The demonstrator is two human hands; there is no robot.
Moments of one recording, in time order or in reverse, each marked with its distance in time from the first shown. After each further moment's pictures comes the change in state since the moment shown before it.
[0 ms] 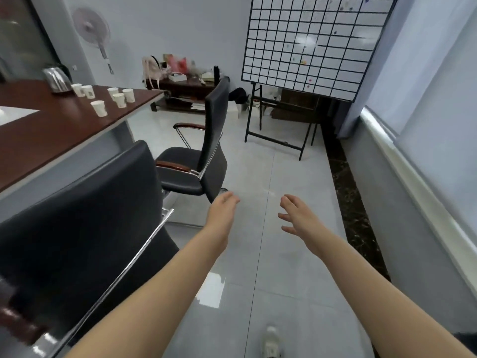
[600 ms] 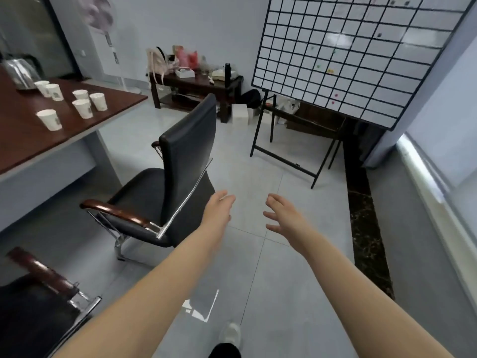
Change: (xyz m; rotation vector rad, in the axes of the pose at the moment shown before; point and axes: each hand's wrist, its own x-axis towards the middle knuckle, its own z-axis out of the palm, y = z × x) left_hand 0.399 0.108 0.177 -0.098 0.083 -0.025; right_hand 0.444 -0.115 -0.091 0.003 -0.162 0.039
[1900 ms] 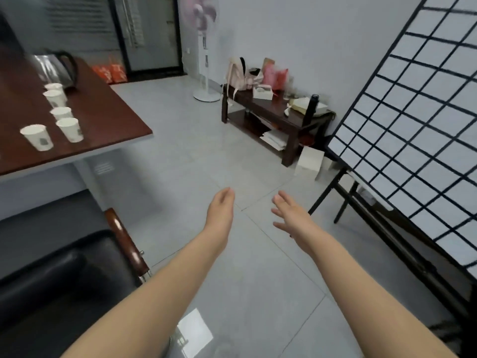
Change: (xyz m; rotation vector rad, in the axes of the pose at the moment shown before) left_hand 0.767 0.240 0.228 -0.210 0.552 0.085; right_hand 0.857 -0.301 -0.119 -0.281 -0.469 -0.086
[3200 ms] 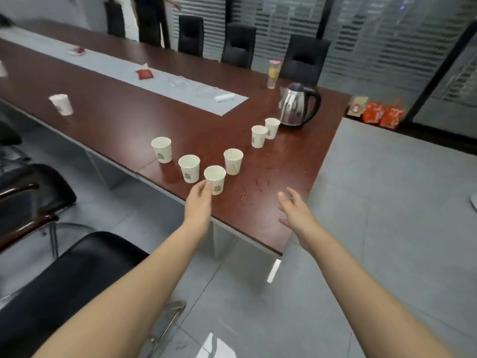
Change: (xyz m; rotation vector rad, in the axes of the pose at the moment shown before) left_hand 0.515 0.199 -0.266 -0.195 1.359 0.197; right_hand 0.621 -0.313 0.414 -0.339 -1.049 -0.339
